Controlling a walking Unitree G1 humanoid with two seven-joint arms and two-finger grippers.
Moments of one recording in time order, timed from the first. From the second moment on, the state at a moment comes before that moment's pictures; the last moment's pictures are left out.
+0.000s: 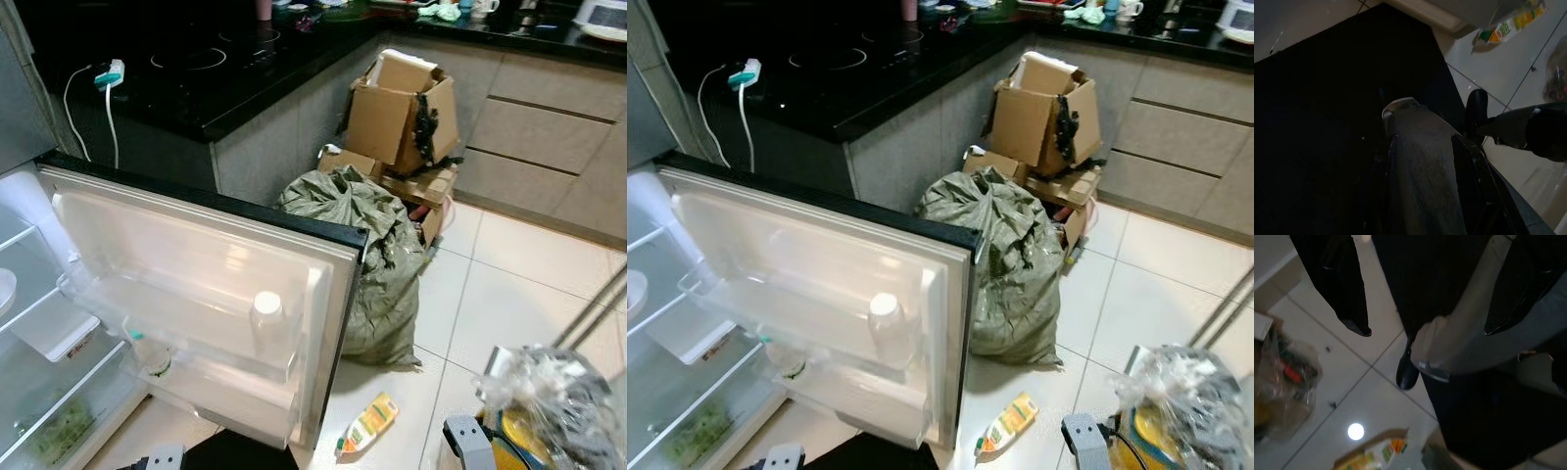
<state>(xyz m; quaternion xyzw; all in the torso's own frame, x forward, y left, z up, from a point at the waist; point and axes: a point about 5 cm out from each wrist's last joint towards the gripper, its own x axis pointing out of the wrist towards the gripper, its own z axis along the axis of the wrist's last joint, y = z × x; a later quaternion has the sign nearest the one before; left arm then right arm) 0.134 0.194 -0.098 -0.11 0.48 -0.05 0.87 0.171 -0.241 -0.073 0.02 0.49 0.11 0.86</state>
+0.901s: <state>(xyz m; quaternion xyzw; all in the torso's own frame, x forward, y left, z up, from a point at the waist) 0.130 0.193 -0.100 -0.10 0.49 -0.05 0.87 0.172 -0.239 -0.074 0.00 0.49 0.12 0.86</state>
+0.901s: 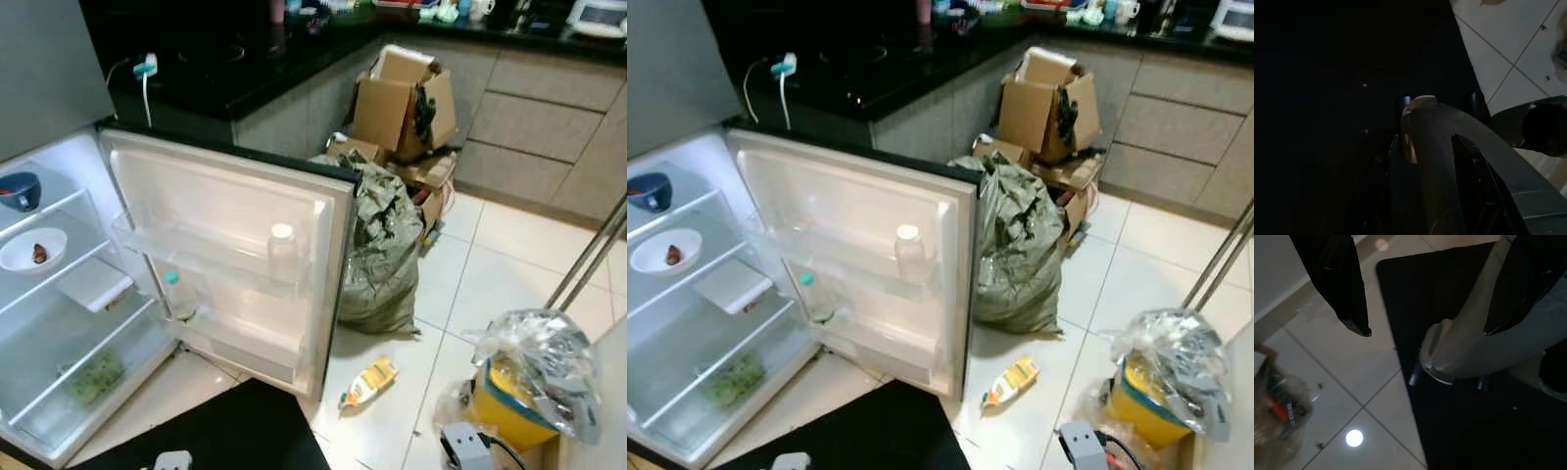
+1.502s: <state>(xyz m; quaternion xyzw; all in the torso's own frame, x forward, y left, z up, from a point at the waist) 0.130 0.192 -0.101 -0.10 0.49 -0.04 0.87 0.203 -0.238 -0.056 -0.04 0.43 0.15 0.89</state>
